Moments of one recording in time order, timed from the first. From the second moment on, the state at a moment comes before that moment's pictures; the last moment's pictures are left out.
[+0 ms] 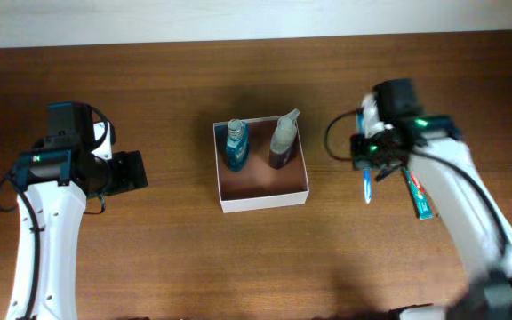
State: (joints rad) left arm 0.12 1.41 1.29 -1.14 0.03 -0.09; right arm 0.12 1.51 1.31 -0.97 -0.06 0.02
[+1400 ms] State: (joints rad) left arm 0.12 1.41 1.29 -1.14 0.03 -0.09; right arm 0.63 1.76 1.33 -0.79 -0.12 -0.78
